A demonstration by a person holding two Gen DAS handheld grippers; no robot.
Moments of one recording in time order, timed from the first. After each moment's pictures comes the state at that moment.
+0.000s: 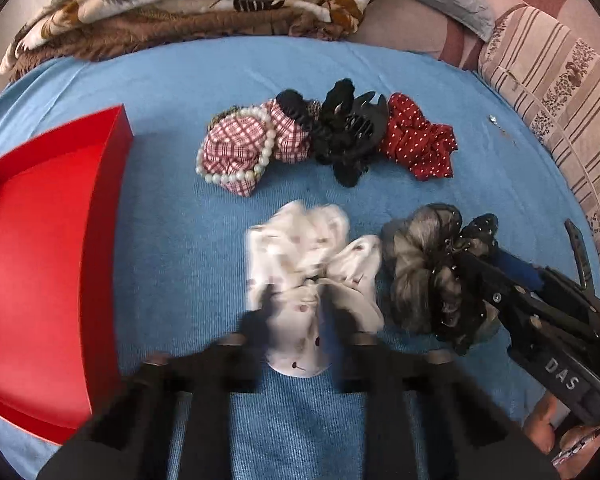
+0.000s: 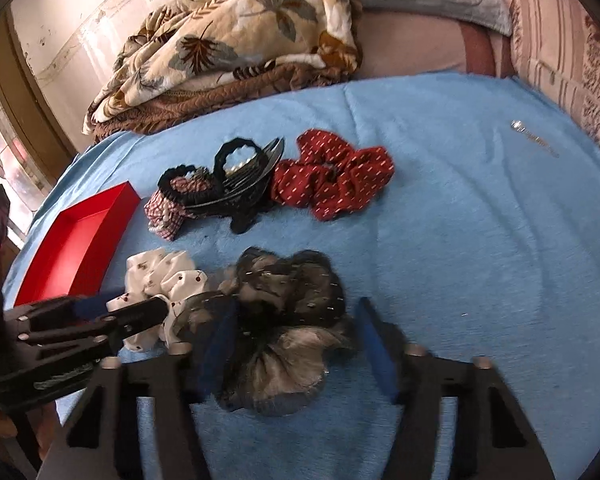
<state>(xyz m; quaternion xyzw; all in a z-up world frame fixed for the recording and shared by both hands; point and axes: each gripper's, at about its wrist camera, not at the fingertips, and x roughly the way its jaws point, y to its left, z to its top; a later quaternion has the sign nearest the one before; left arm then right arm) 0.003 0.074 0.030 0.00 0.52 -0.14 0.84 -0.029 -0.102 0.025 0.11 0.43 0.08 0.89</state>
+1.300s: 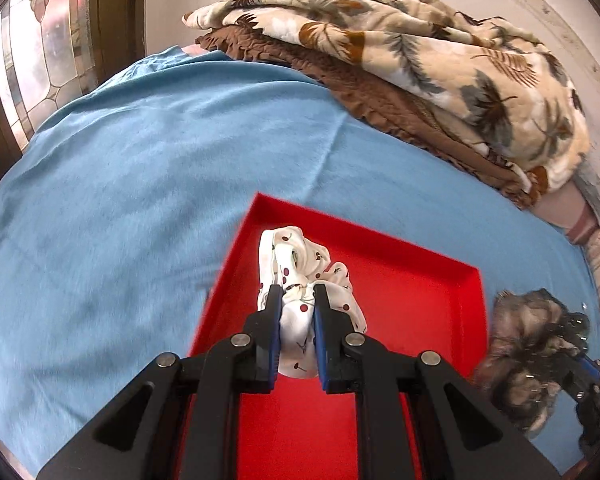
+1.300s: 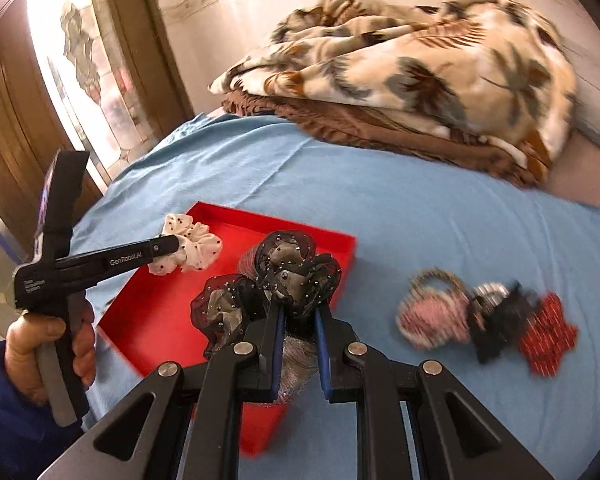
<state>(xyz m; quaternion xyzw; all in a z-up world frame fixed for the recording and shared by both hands) 0.050 0.362 0.077 -0.13 0.44 0.07 0.89 0.036 0.129 0.114 -0.03 0.39 0.24 0.89</state>
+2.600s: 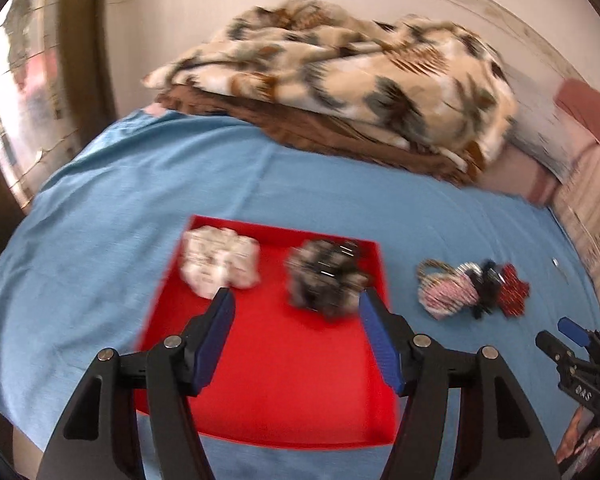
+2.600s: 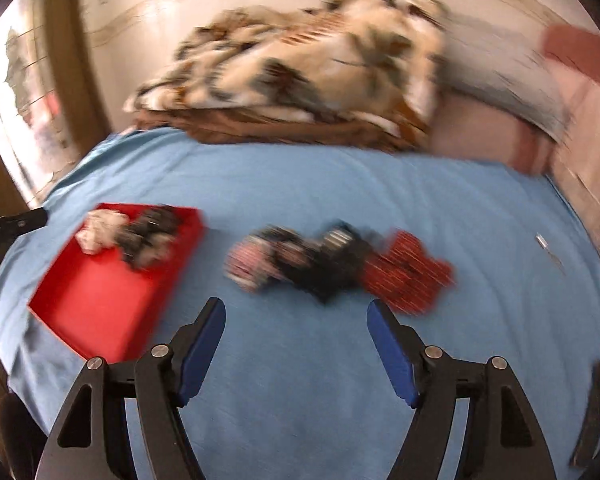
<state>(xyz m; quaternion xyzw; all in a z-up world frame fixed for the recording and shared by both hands) -0.023 0.248 0.139 -0.05 0.40 0.02 0.92 -0.024 -0.054 0.096 0.01 0.39 0.08 0.92</state>
